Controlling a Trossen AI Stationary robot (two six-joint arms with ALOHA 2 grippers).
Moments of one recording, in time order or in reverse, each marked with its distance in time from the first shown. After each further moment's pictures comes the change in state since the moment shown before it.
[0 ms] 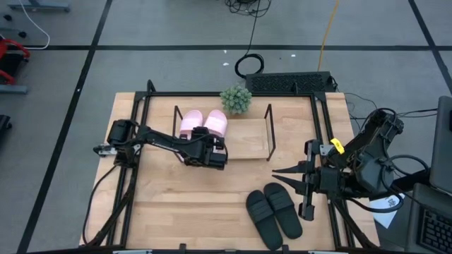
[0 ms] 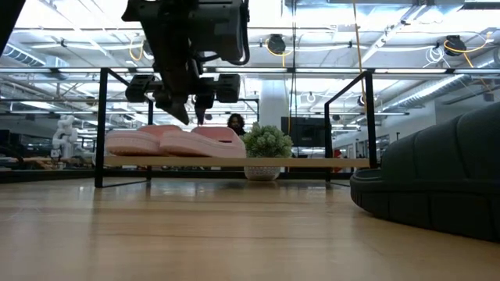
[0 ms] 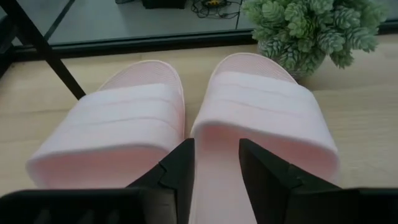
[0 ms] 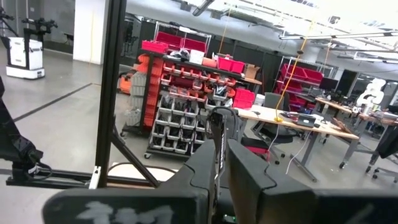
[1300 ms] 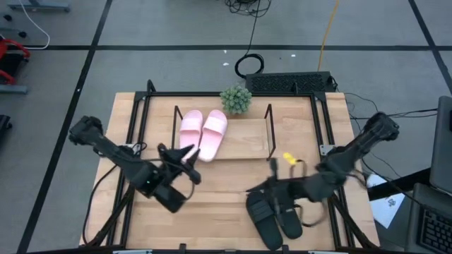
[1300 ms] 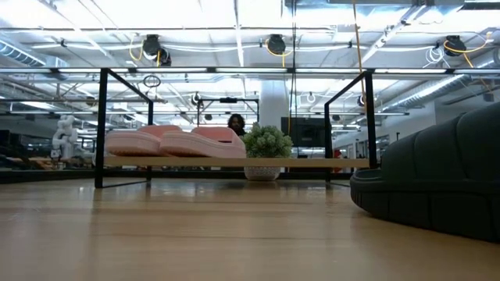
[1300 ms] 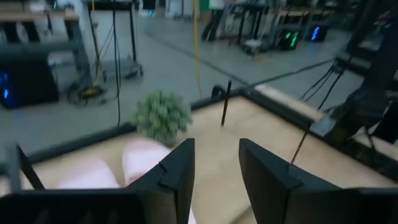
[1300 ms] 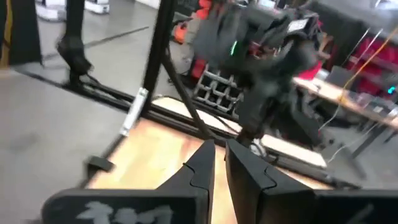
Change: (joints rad) left arm -0.491 -0.410 0.001 0.053 -0.351 0.368; right arm -0.183 0.046 -0.282 0.022 -0.403 0.073
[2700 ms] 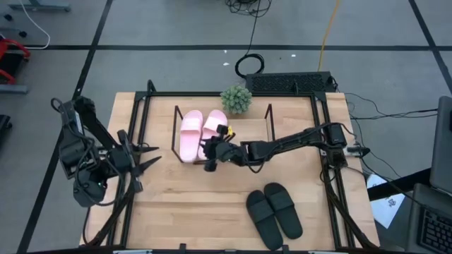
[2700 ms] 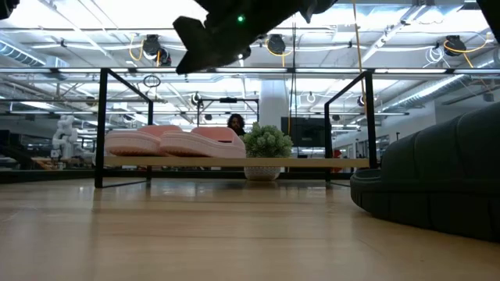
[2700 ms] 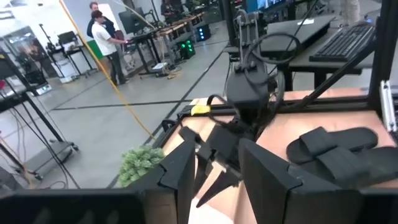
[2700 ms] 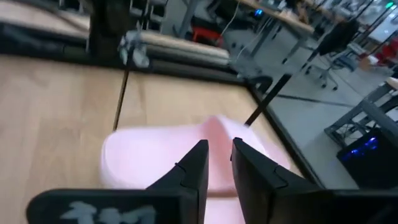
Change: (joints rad) left arm -0.421 -0.405 0.000 -0.088 -0.011 0.677; right arm -0.517 0.593 0.175 0.209 0.030 0.027
